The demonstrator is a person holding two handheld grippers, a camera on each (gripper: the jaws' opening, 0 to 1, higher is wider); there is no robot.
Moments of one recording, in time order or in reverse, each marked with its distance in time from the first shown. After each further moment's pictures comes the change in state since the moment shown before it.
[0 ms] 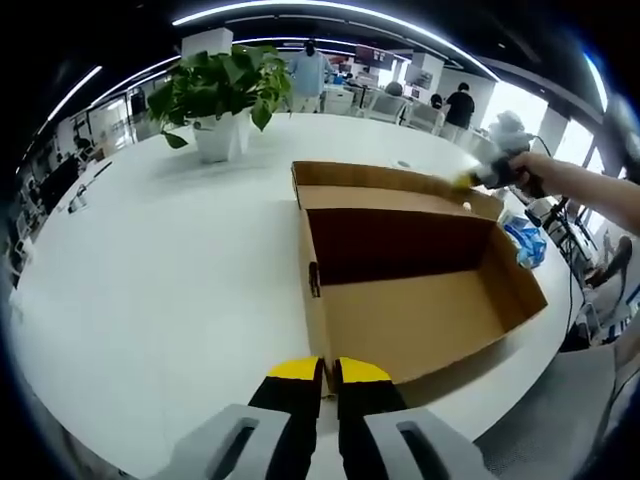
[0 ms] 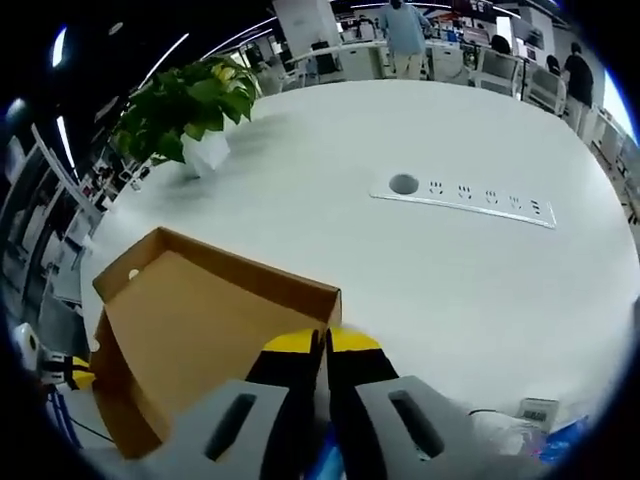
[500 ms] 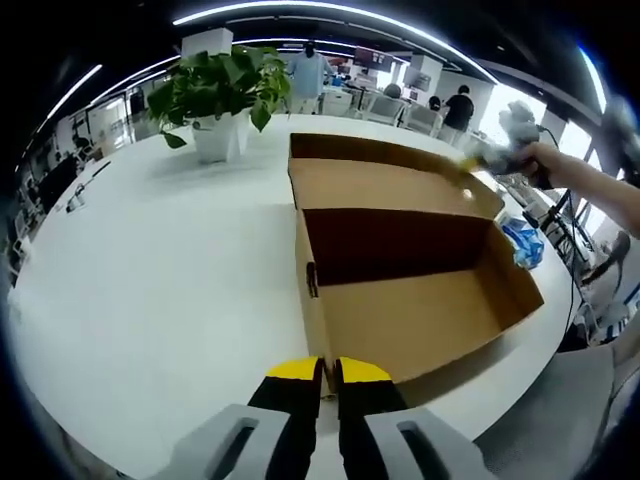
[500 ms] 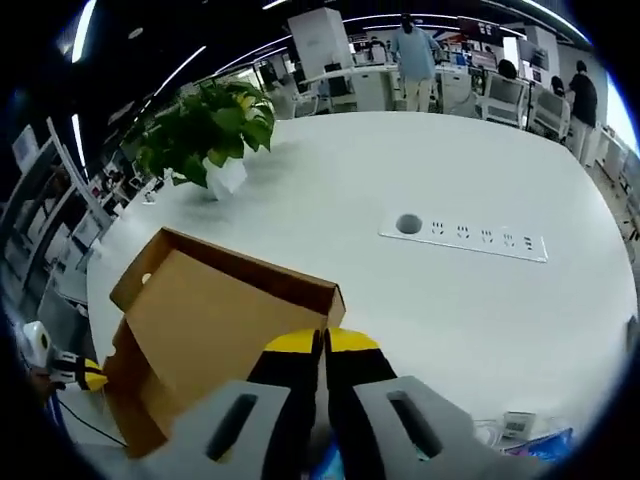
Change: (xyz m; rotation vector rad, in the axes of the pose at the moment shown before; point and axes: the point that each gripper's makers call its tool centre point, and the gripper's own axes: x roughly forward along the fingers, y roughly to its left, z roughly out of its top) left arm -0.001 -0.001 0.000 0.004 -0.004 -0.007; right arm -0.032 0.013 0.030 -0.041 -0.099 0.024
